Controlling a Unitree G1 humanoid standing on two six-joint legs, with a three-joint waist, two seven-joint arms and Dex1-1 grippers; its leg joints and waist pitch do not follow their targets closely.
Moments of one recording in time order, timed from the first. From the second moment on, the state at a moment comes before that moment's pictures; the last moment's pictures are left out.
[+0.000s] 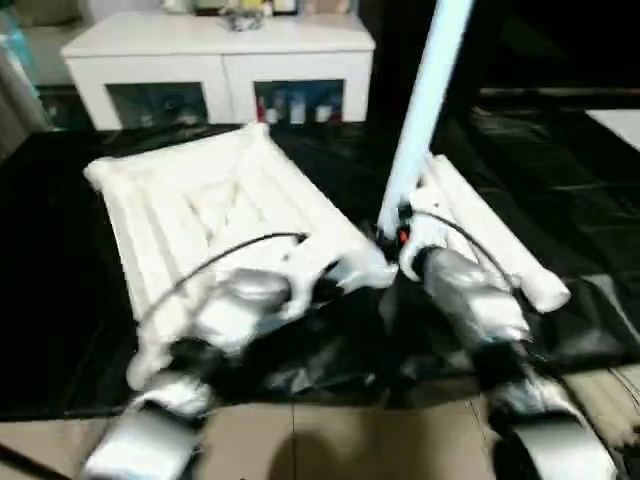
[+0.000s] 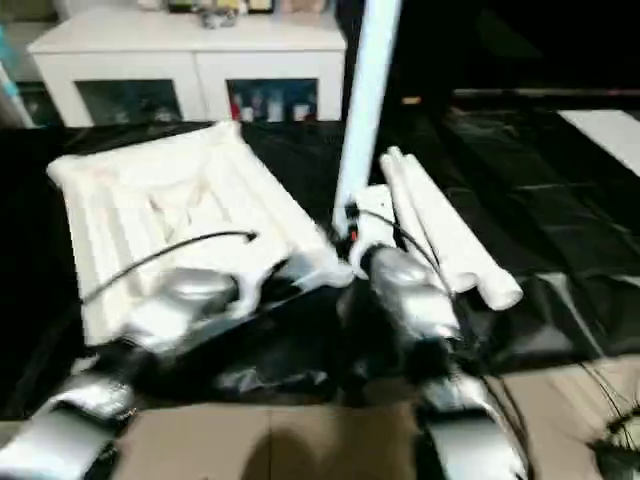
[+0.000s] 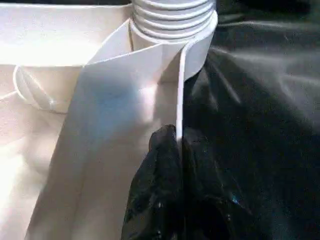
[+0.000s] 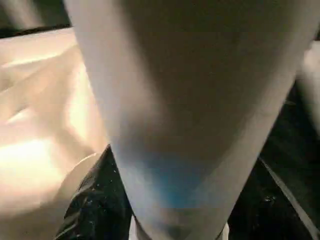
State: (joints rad) left arm -0.70 0.07 -0.29 0.73 0.05 0.37 -0.60; right arm -0.68 -0.04 -0.05 0.68 0.12 0.27 0.16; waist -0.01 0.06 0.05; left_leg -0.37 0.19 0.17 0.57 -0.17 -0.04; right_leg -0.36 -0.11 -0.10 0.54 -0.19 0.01
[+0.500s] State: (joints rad) left arm -0.76 -0.03 -0.25 0.86 0.06 0.36 -0.47; right arm -0.84 0.02 -0.15 0.95 0.10 0.17 -0.08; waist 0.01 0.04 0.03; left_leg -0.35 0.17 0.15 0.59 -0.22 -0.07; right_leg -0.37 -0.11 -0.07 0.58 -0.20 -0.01
